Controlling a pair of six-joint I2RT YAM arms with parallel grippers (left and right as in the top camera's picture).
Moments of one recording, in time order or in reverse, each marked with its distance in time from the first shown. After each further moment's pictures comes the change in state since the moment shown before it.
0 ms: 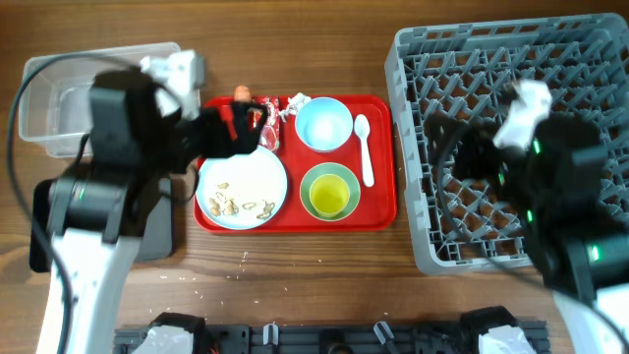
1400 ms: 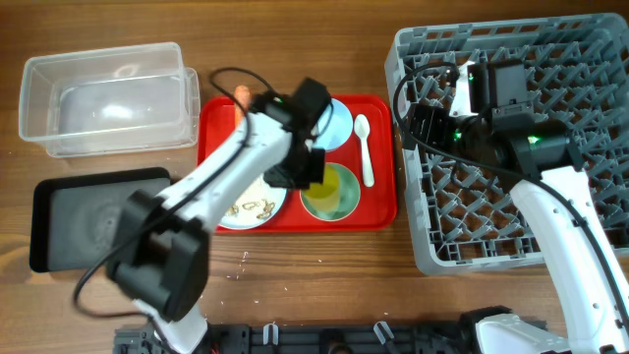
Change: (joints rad) left arm -0.370 0.647 0.094 -0.298 -0.227 -0.110; right arm 0.000 0.360 0.078 -0.150 -0.034 -0.019
